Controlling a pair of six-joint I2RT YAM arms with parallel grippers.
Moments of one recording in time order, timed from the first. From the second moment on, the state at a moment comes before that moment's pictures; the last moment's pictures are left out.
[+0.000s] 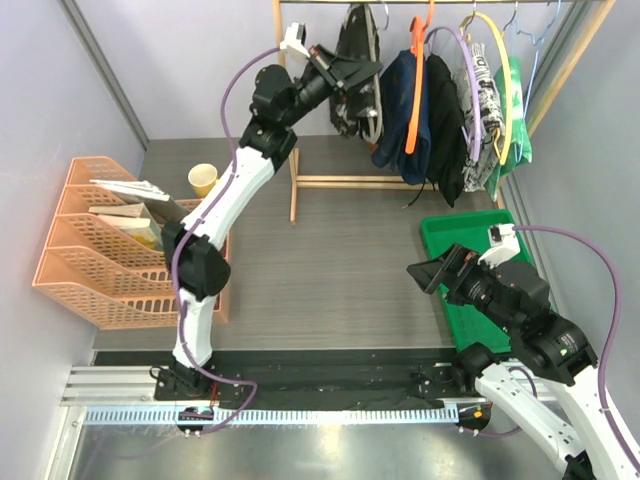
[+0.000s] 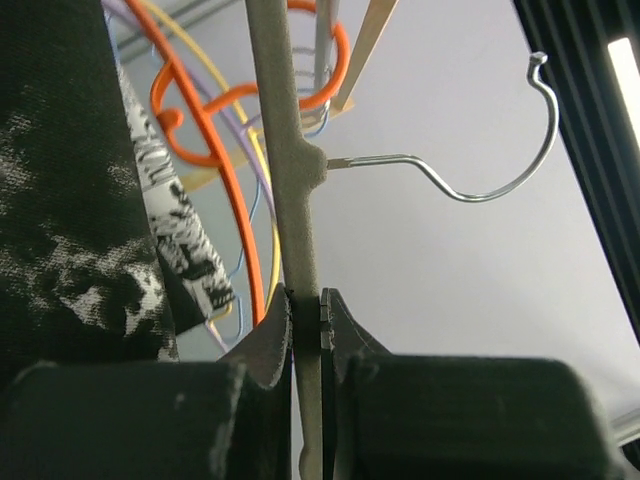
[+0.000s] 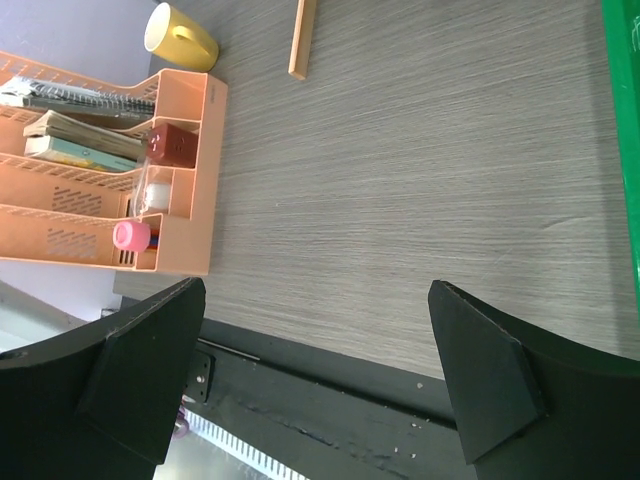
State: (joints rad) left arm -0.53 2.11 2.28 0.27 0.43 -1.36; right arm 0.53 0.44 0.88 -0.82 0.05 0.77
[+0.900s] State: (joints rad) left arm -0.52 1.37 1.48 0.08 0.55 -1.39; right arm 0.53 0.63 0.99 -0.83 0.12 0.44
